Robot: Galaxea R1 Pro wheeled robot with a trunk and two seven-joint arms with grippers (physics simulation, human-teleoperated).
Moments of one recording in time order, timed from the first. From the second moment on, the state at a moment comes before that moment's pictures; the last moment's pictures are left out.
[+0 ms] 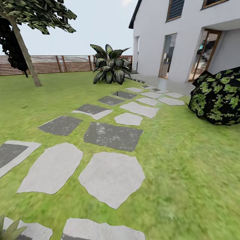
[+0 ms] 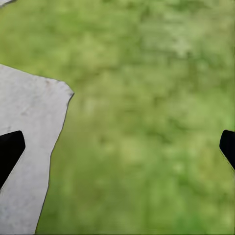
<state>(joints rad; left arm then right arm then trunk) -0.20 0.09 0.19 -0.26 0.05 -0.32 0.03 -0.03 -0.05 0.00 -0.54 0.01 -0.28 0.00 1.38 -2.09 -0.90</state>
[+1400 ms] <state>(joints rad) -0.20 0.09 0.19 -0.26 0.05 -0.32 0.03 -0.03 -0.05 0.01 -0.54 0.01 -0.28 0.00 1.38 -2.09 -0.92</state>
